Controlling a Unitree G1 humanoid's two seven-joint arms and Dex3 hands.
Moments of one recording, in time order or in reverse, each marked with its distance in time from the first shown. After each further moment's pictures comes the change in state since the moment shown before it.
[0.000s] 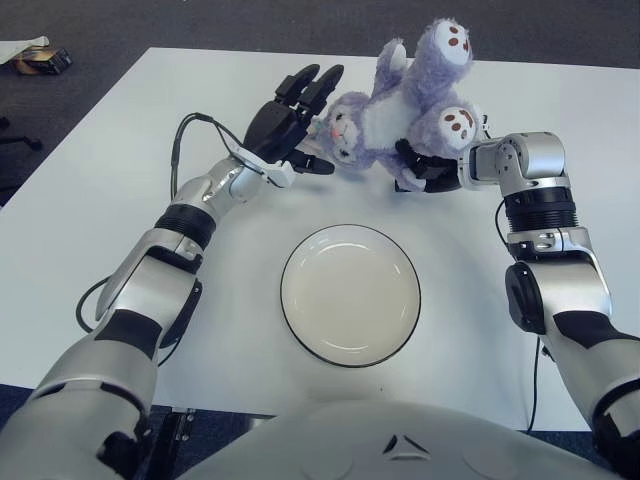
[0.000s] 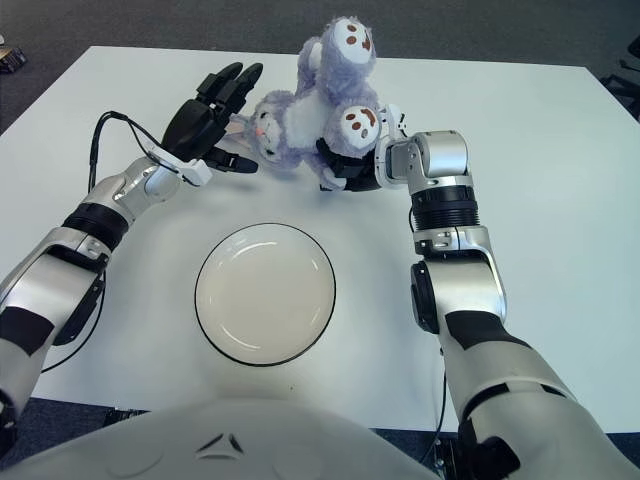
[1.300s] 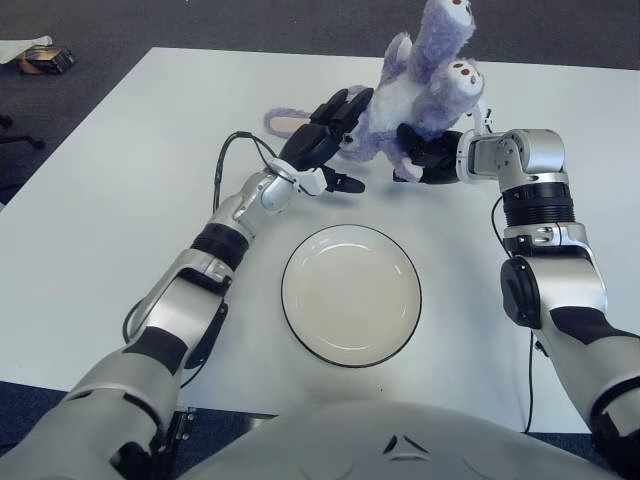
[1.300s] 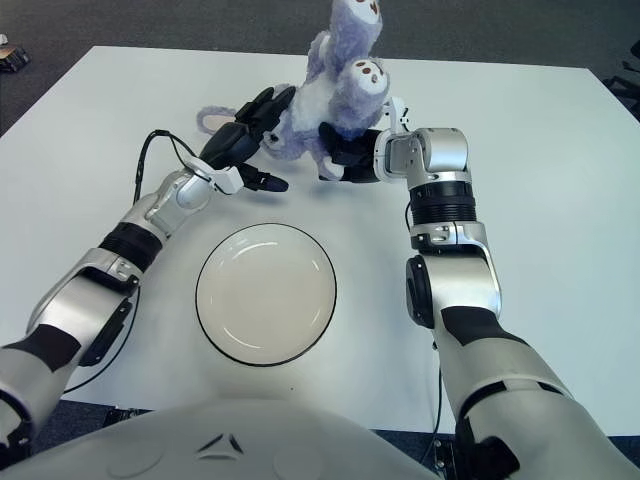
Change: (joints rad) left arm 0.090 -0.193 0.044 -0.124 -0.146 0.222 -0.250; right arm -0.023 0.024 -0.056 0.054 0.009 -0.066 -0.067
